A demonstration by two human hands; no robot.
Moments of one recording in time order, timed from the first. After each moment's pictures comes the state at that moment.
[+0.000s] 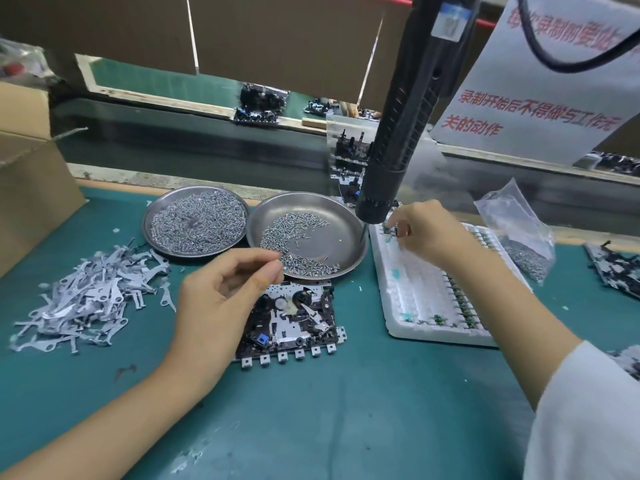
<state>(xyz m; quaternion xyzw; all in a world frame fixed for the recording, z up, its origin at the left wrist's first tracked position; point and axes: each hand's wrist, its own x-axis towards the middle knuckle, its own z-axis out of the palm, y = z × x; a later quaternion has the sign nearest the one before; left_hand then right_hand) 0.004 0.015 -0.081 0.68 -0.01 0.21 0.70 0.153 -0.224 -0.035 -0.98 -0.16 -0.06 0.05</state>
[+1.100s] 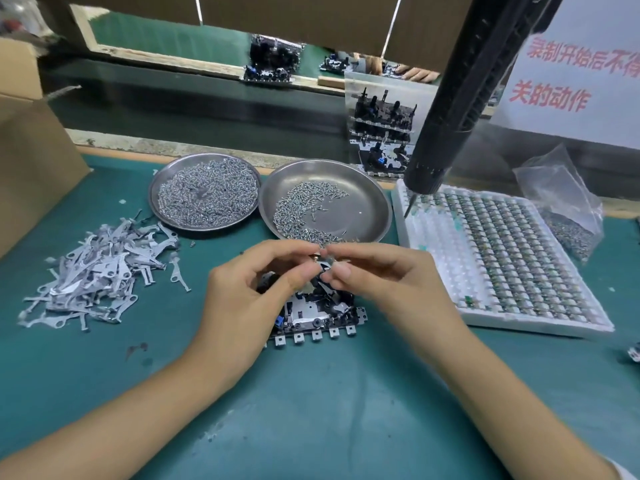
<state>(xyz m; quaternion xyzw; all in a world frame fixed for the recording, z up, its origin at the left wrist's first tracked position) 0.002 0.007 -0.094 0.72 -0.06 0.18 0.67 0.036 -0.160 -0.073 -0.66 -0.13 0.12 0.73</state>
